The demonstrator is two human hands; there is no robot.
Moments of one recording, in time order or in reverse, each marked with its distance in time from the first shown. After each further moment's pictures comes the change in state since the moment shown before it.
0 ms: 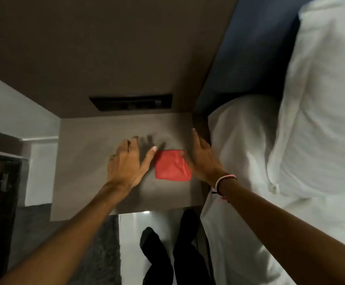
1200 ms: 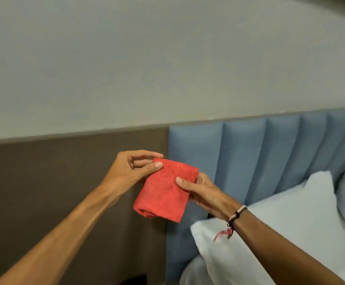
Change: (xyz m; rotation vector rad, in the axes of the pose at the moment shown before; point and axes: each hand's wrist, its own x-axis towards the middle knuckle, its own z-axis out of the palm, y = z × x) left_hand -0.020 0.273 -0.471 -0.951 -0.077 0.774; right_hand -0.152 -0.184 -0.433 1.070 0.146 -0.527
